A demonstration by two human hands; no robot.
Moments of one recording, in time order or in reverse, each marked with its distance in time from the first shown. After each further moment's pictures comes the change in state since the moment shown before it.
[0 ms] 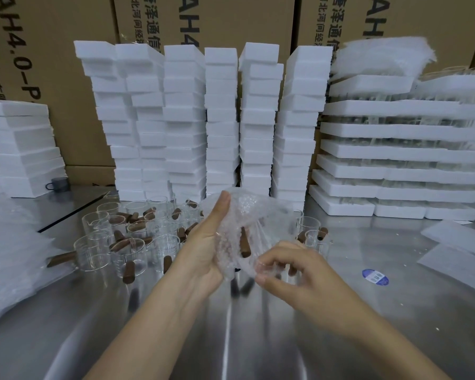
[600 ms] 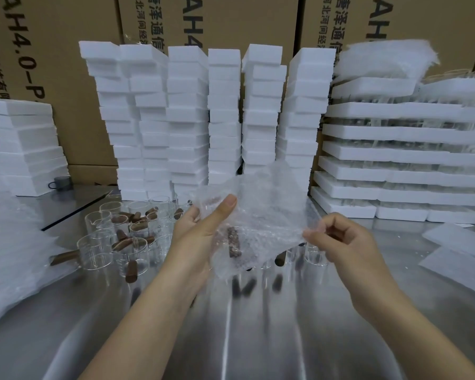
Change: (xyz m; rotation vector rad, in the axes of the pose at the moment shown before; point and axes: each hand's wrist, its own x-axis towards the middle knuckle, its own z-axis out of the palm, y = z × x) left_hand 0.001 0.010 -0.006 0.214 0.131 0.258; right_hand 0.007 0.000 -0.036 0.355 0.475 0.228
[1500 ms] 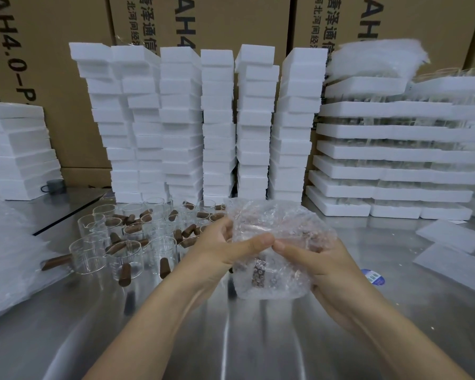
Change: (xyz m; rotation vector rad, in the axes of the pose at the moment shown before) left_hand -0.008 -0.014 0.009 0.324 -0.314 -0.063; right_hand -0.014 0.000 0.019 0.413 -0.256 0.161
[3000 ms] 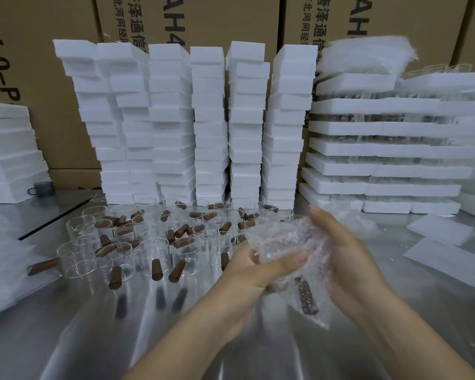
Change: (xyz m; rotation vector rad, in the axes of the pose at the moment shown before) left_hand -0.014 -0.023 0.058 -0.102 -0.066 -0.145; right_hand -0.001 -0.021 -0.003 0.233 0.326 0.161
